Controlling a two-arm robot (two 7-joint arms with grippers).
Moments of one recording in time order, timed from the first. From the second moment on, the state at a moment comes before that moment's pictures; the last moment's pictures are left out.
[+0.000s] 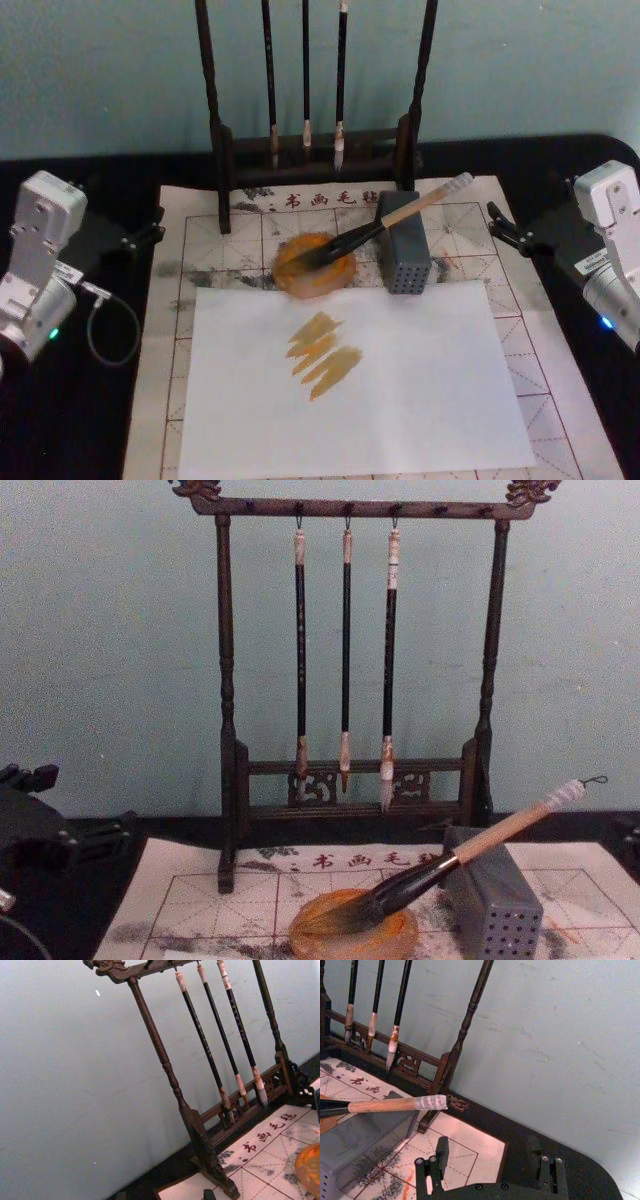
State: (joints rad) left arm -0.20 0.60 0.45 -1.41 -0.25 -0.12 0.03; right arm 0.20 0.60 -0.45 -1.41 0.25 -0.12 -0.03
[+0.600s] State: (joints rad) left arm -0.20 0.60 0.45 -1.41 -0.25 -0.12 0.03; right arm 0.19 0.59 -0.43 -1.41 0.27 -0.15 -0.01
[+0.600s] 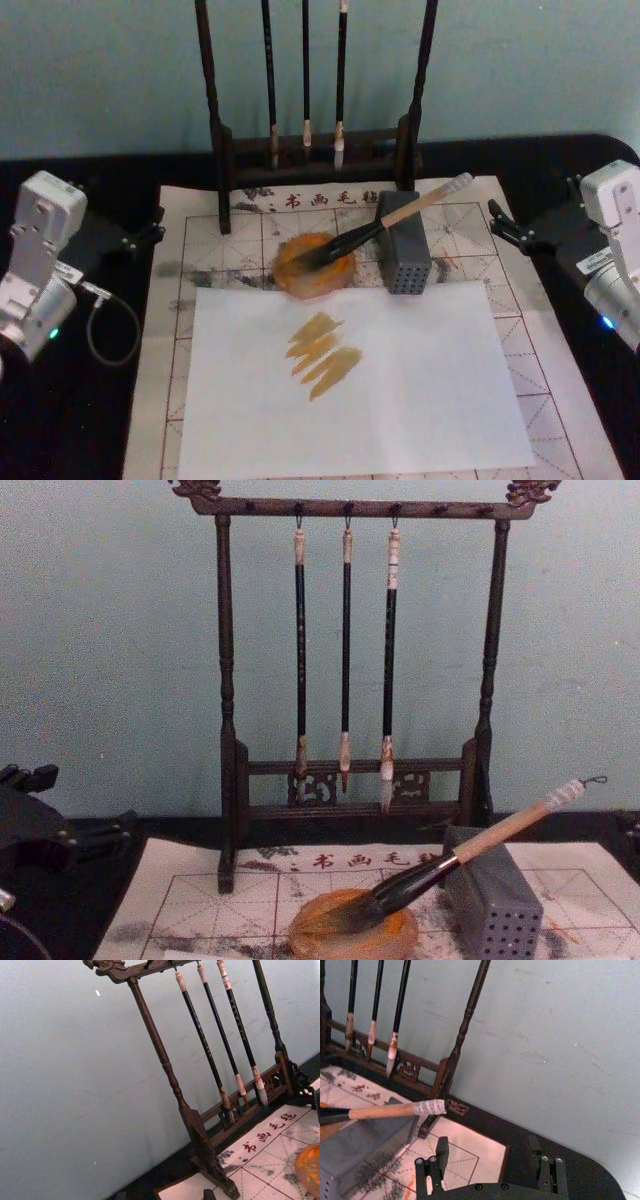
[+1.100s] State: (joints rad) left arm -0.20 0.60 0.45 -1.41 -0.25 -0.12 0.03; right arm 0.11 0.54 -0.33 -1.46 0.48 -0.18 0.12
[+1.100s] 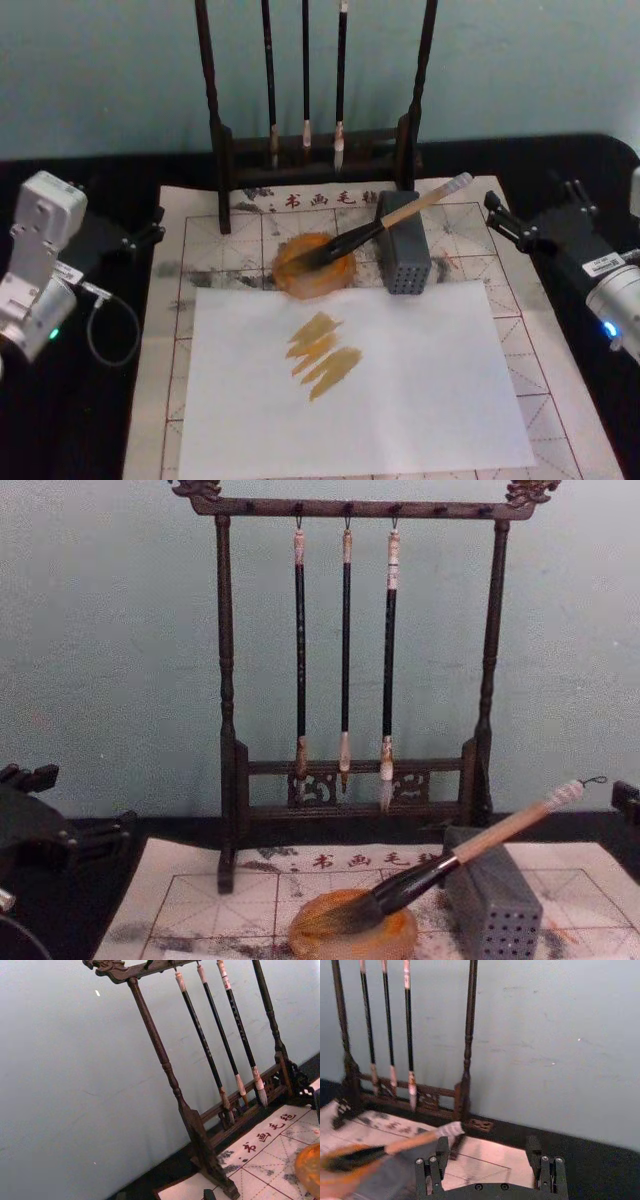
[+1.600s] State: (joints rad) left arm -0.20 0.60 0.45 -1.41 -0.25 -0.12 0.03; right arm 0.14 0.44 -0.26 -1.38 0.73 -0.10 0.33
